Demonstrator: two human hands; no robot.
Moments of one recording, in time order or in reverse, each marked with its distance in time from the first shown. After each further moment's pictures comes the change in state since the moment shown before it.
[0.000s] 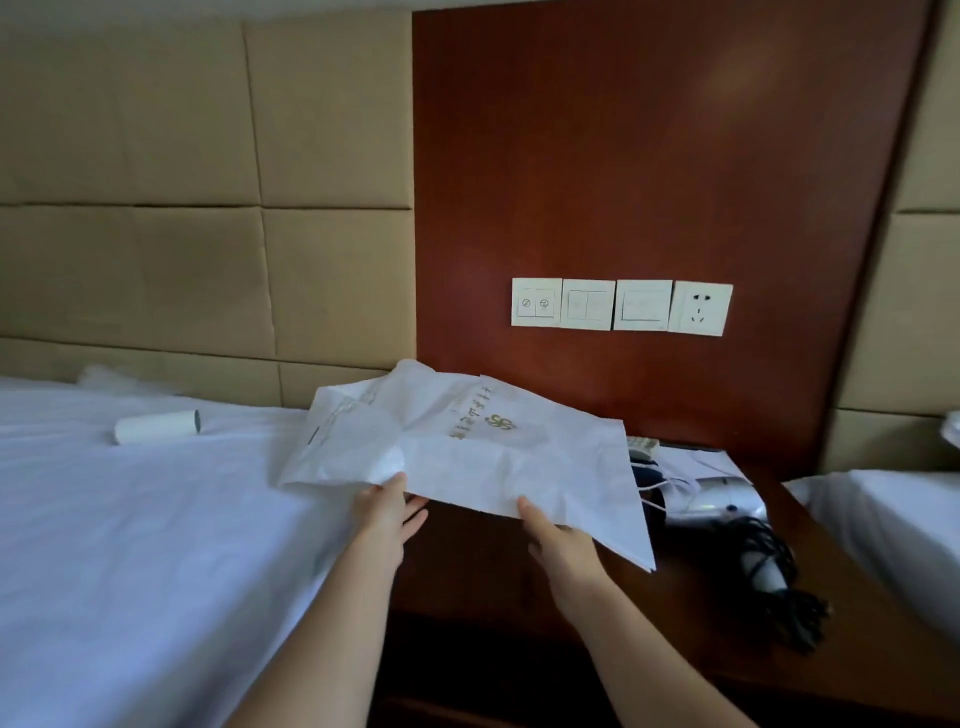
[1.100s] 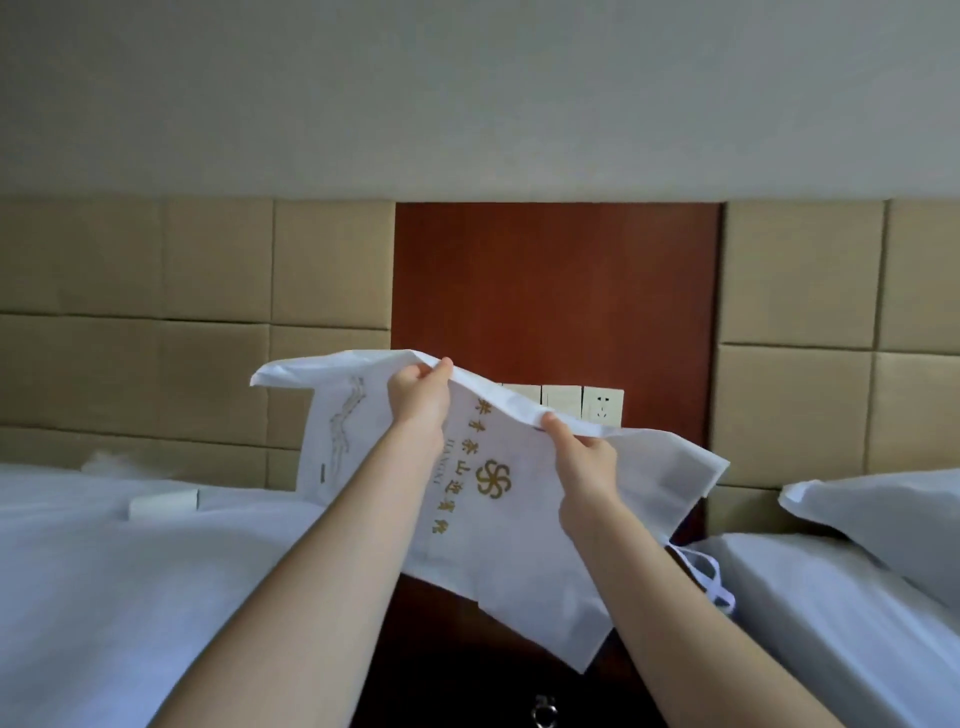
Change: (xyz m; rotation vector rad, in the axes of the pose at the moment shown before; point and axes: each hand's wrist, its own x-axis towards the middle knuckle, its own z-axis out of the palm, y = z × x) left_hand -0.221 0.154 0.085 0.021 -0.166 0.484; right_hand -0.202 -0.180 -0.018 0.055 0.210 -0.441
